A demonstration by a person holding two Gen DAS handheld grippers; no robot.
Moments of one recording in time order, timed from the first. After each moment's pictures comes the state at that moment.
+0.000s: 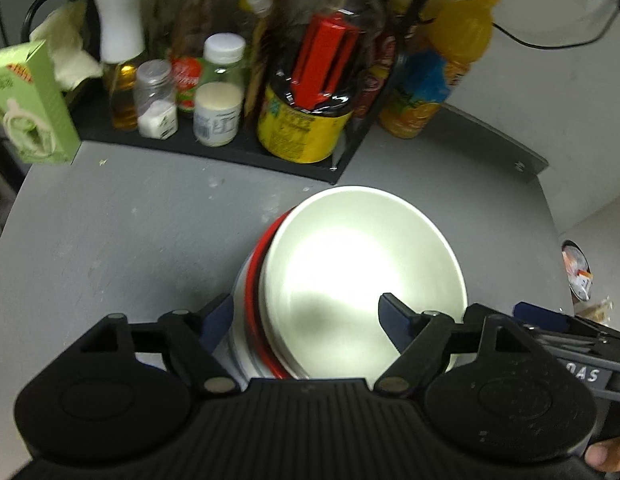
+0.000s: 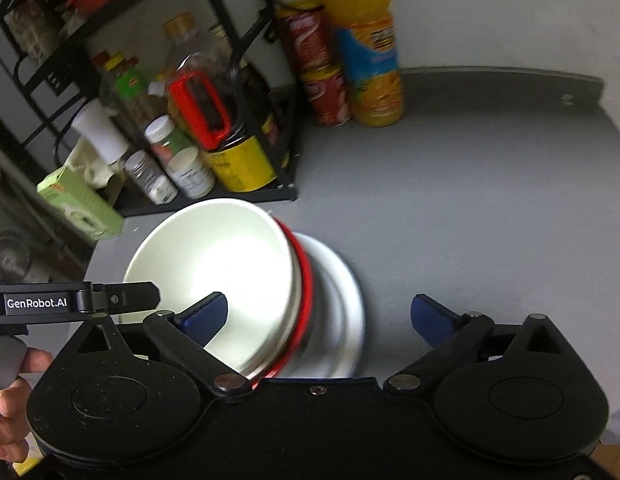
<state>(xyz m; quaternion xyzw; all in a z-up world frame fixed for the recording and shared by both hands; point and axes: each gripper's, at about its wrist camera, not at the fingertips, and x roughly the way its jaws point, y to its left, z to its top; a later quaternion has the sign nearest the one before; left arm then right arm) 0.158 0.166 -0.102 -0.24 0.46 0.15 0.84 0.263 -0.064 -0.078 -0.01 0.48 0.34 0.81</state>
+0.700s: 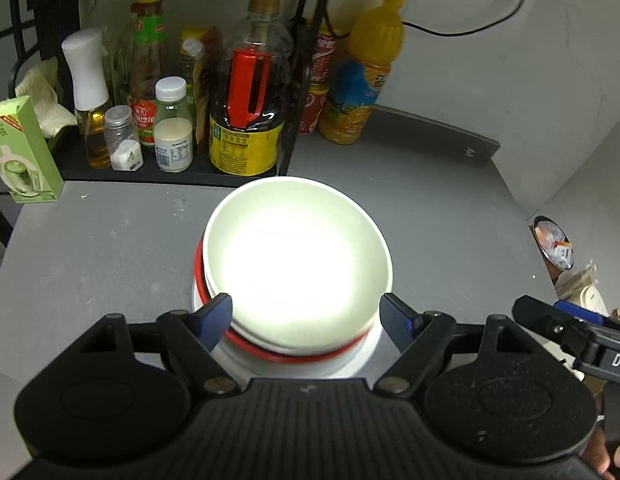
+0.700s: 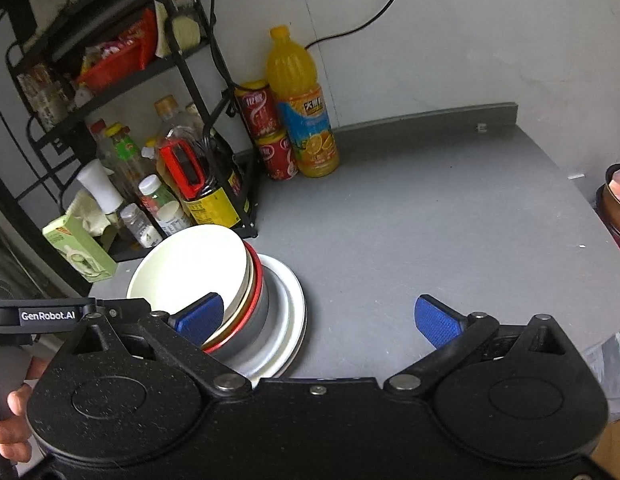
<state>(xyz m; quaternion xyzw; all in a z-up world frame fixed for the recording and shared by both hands) 0.119 0.101 -0.069 -0.18 0.42 0.12 0.88 0.197 -0.157 -0.045 0.04 0.40 0.29 0.87</state>
